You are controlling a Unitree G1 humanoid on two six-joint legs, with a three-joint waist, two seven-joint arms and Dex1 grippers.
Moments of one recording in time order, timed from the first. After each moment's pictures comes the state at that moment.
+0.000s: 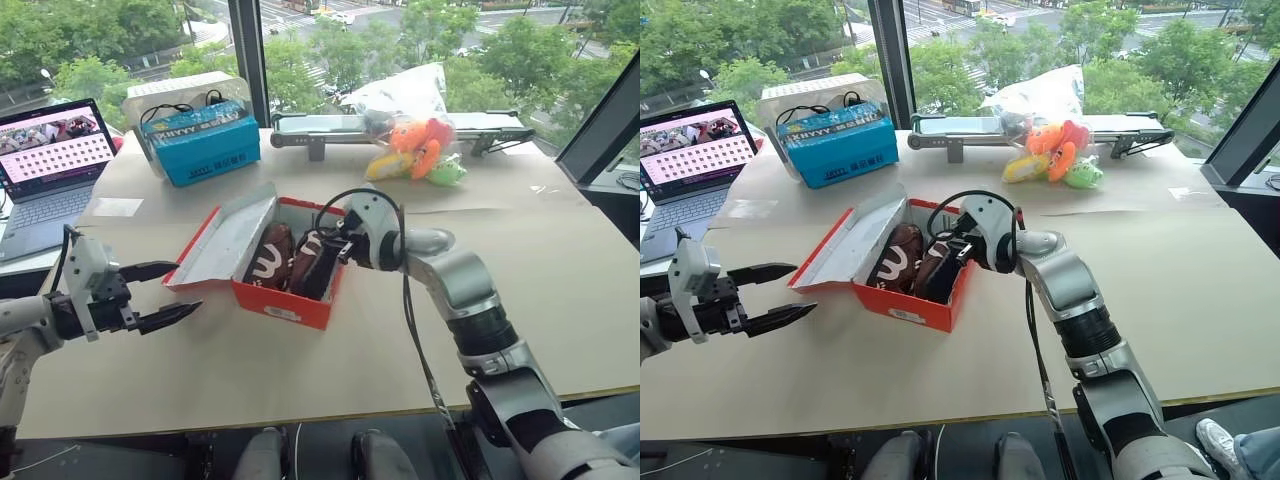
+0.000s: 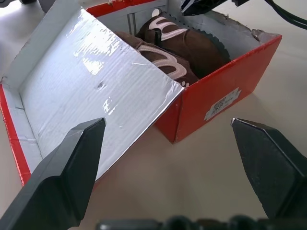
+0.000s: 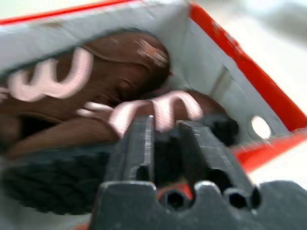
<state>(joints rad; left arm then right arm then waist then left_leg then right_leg) -0.04 0.93 0.42 -0.16 -0.60 0.42 -1.13 -0.82 -0.30 0.23 -0.04 0.18 0.83 0.65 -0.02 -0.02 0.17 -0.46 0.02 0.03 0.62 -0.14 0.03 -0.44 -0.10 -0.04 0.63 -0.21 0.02</state>
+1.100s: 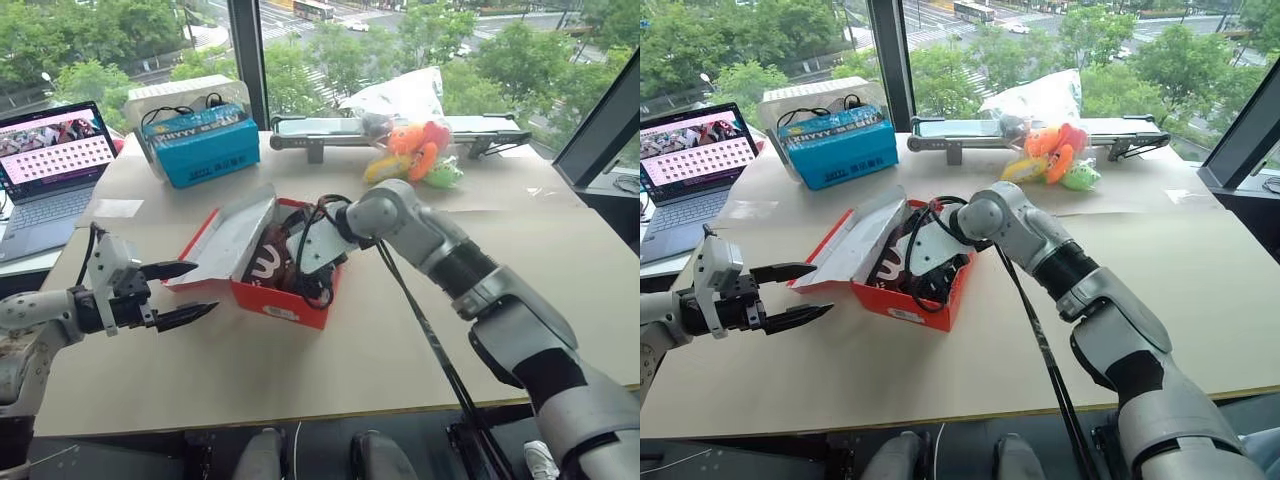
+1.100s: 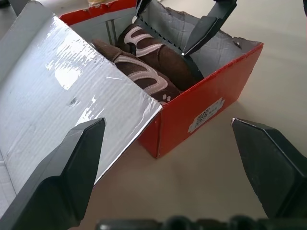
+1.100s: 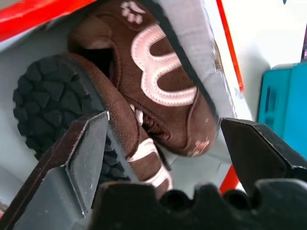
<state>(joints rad) -0.11 0.91 0.33 -0.15 -0.59 0.45 -1.13 -1.26 -0.38 0.70 0.61 -0.34 -0.39 1.05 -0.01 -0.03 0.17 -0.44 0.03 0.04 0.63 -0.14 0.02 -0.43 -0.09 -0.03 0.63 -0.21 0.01</state>
